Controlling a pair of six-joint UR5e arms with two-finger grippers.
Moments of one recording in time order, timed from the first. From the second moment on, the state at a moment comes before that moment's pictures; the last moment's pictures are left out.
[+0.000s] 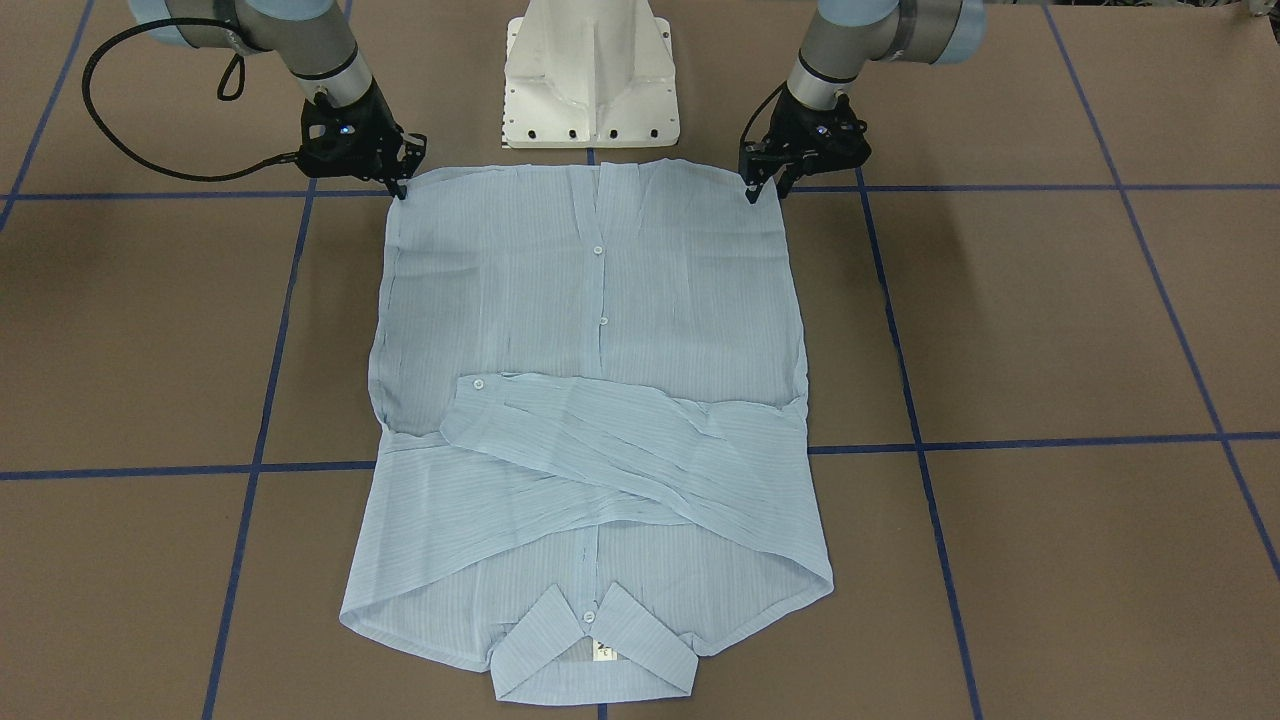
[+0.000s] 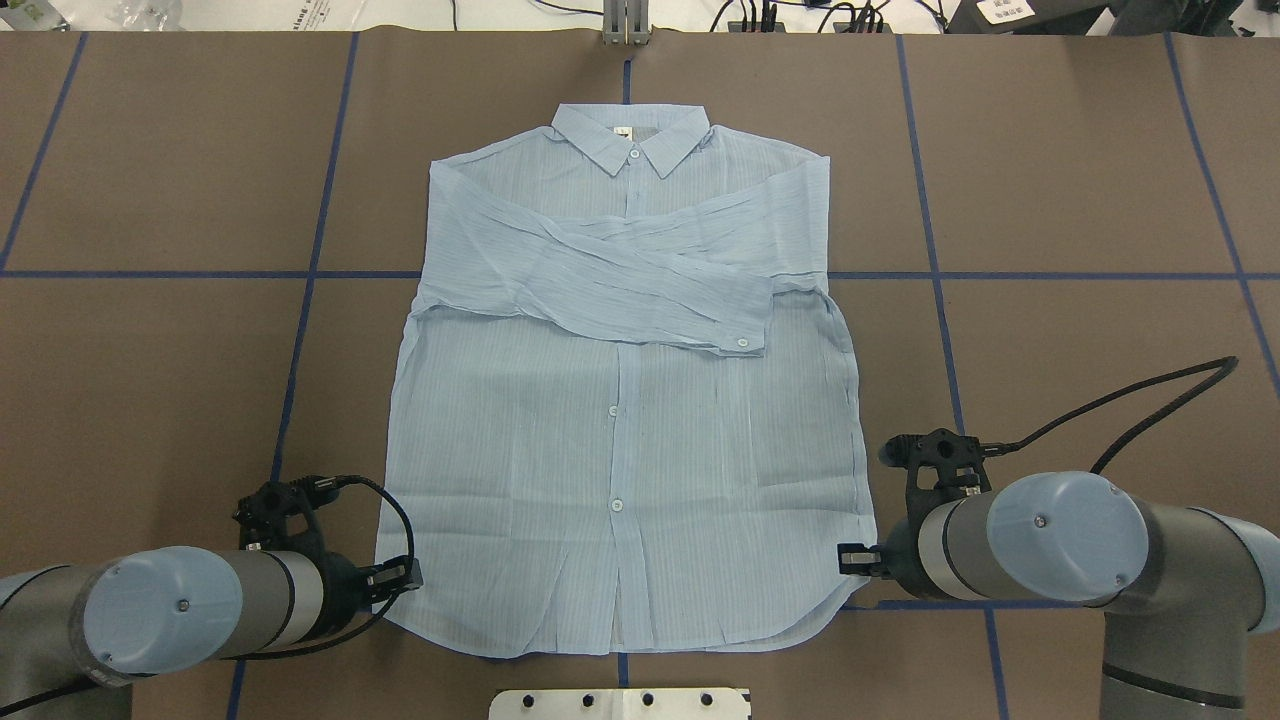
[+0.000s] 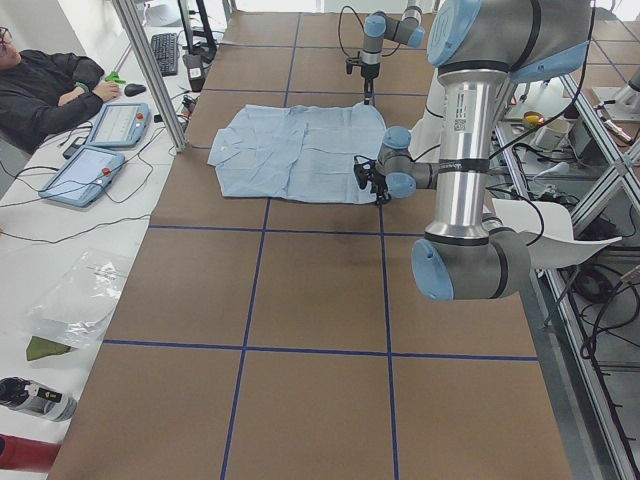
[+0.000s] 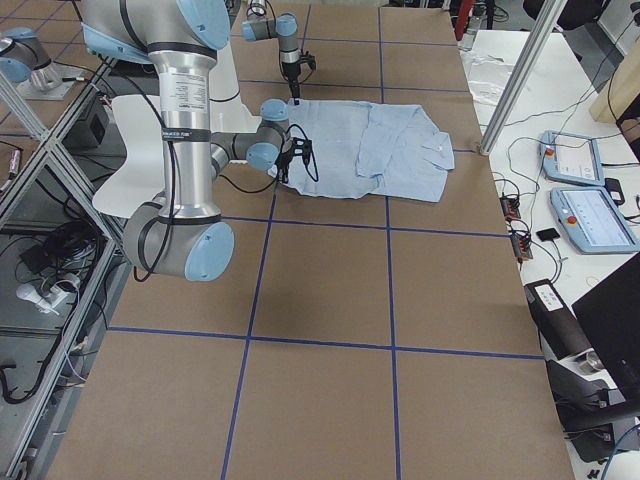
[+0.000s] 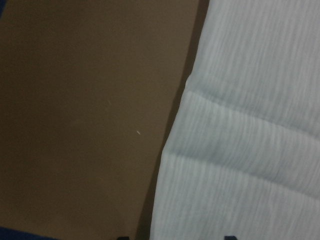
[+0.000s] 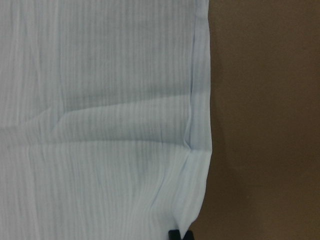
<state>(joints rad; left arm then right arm) -0.18 -1.62 -2.01 -2.03 -1.62 -1.75 0.28 -1.54 2.11 -1.30 1.77 1.41</state>
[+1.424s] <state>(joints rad) -0.22 -1.61 -2.05 -2.03 -1.63 -1.69 0.36 -1.54 2.11 -1.30 1.83 1.40</state>
